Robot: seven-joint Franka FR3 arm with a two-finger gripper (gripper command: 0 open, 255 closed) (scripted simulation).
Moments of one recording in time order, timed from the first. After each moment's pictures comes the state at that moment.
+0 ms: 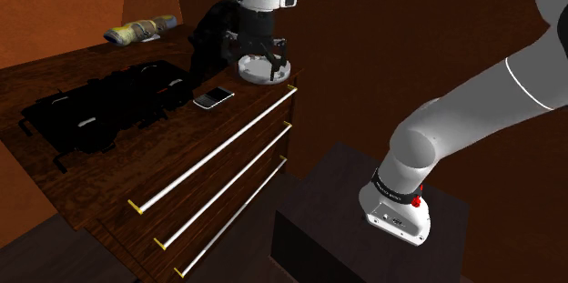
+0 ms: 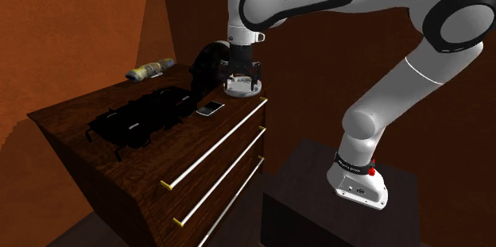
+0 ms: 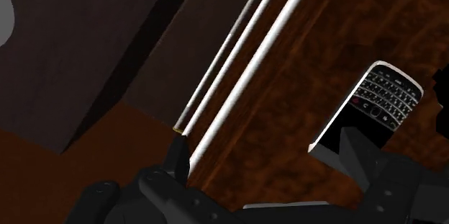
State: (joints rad) arm -0.18 -0.45 0.49 -2.21 0.27 1.84 1.10
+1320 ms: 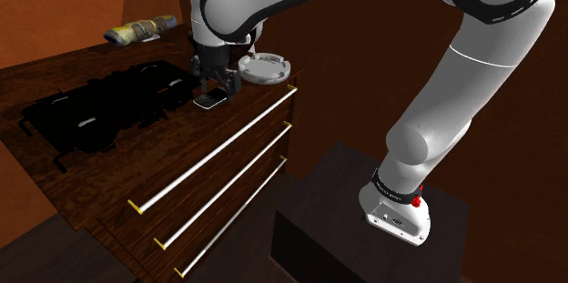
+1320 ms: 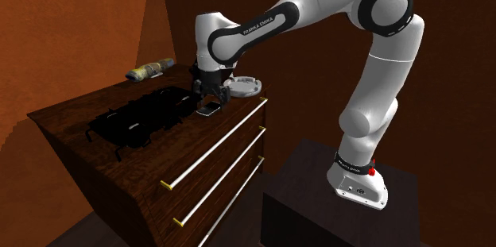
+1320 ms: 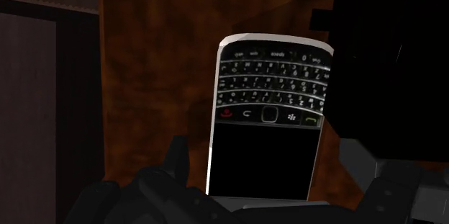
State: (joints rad) arm -0.29 0.00 0.70 -2.04 0.02 2.09 1.75
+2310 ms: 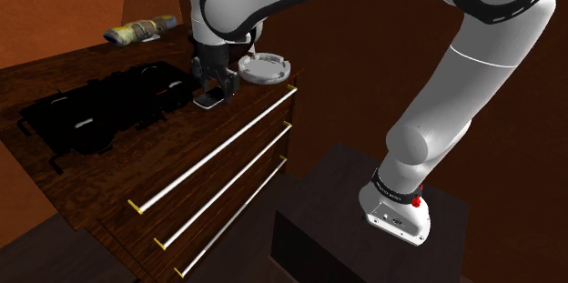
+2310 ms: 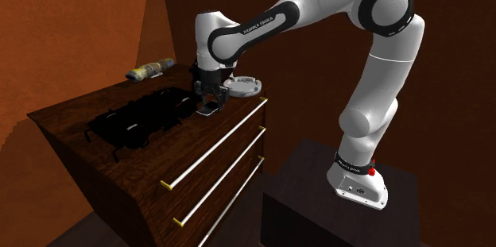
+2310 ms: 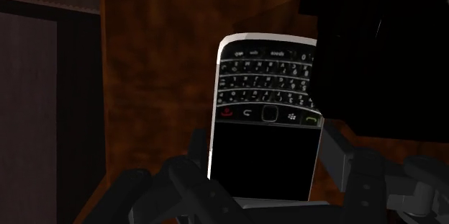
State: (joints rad) arm -0.29 -0.01 0.70 -2.04 0.02 2.09 1.75
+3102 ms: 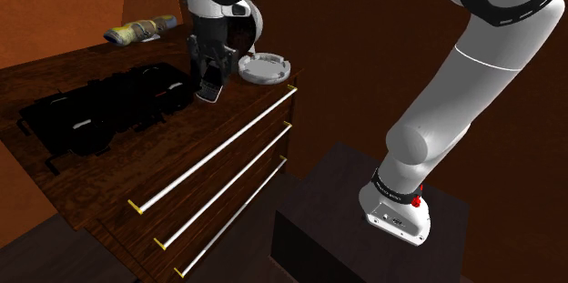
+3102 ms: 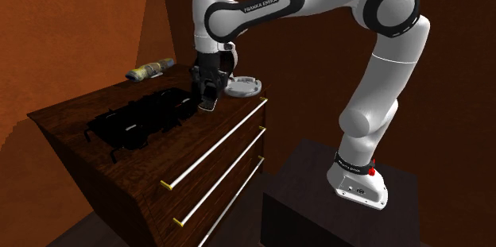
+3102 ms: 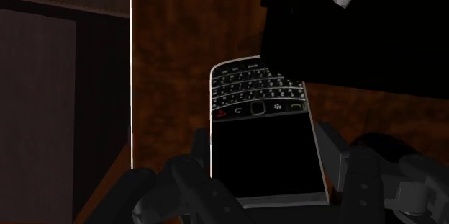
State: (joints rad) arm -0.30 -0.05 0.69 -1.92 0.05 1.94 1.73
